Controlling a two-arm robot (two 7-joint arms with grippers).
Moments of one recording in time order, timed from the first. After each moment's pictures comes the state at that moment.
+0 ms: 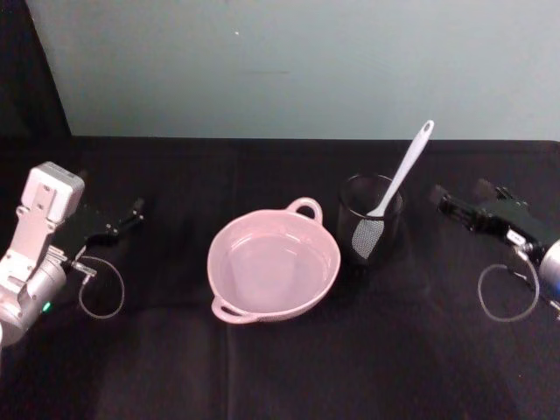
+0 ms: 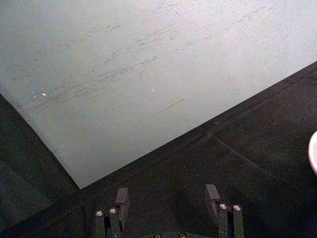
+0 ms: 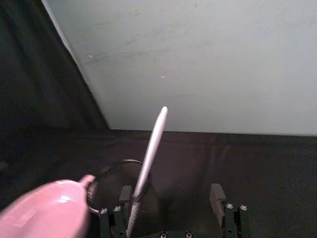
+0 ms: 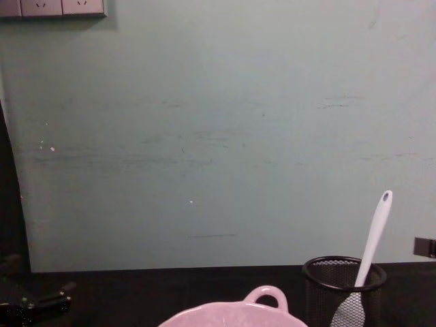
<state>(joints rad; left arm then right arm) -0.20 0.60 0.45 -1.41 -0.25 -0.12 0.03 0.15 0.60 -0.24 -1.52 0.76 0.15 0.29</state>
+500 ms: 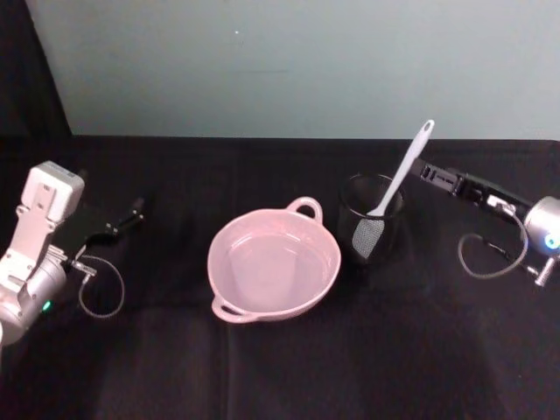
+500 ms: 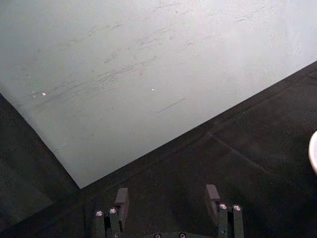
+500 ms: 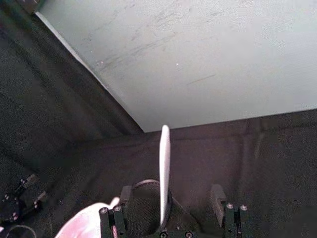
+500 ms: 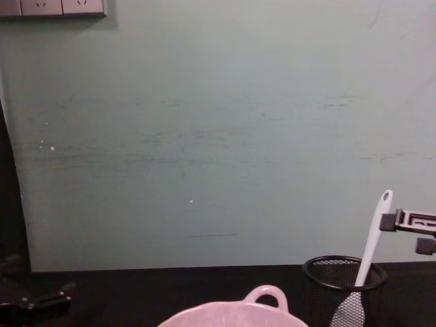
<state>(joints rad) -0.20 0.60 0.45 -1.41 -0.25 -0.12 0.03 0.34 0.53 -0.27 -1.36 0.98 0.40 0.35</state>
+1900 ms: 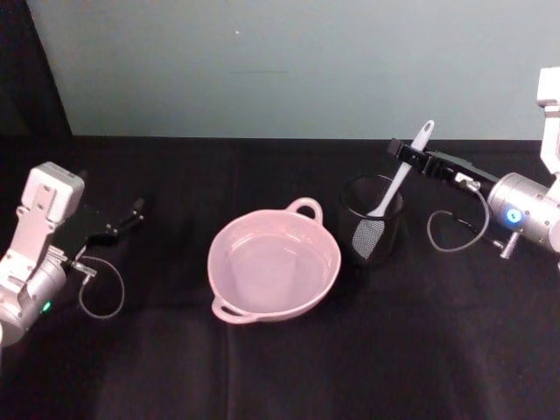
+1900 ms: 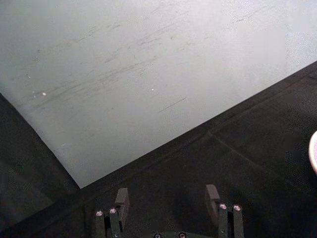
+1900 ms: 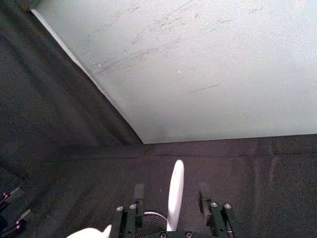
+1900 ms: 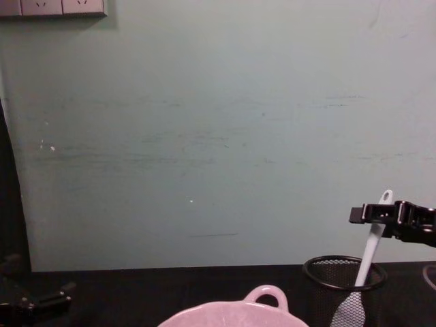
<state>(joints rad) -0.20 0.60 0.45 -1.41 -0.25 -0.12 0.03 0.48 0.47 -0.37 -1.23 0.94 0.34 0.32</state>
